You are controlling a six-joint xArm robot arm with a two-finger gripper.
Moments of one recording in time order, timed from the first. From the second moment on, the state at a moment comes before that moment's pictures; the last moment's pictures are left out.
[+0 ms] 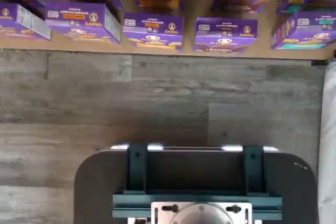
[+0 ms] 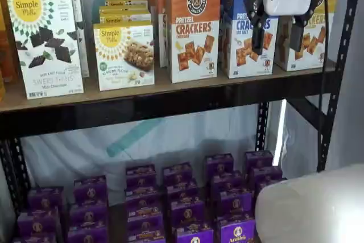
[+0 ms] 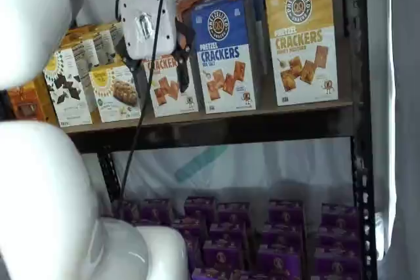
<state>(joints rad) 0.01 -0.84 -1.15 0.04 2.00 0.03</state>
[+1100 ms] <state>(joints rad) -0.18 -0.82 -1.14 -0.04 1.87 -0.18</state>
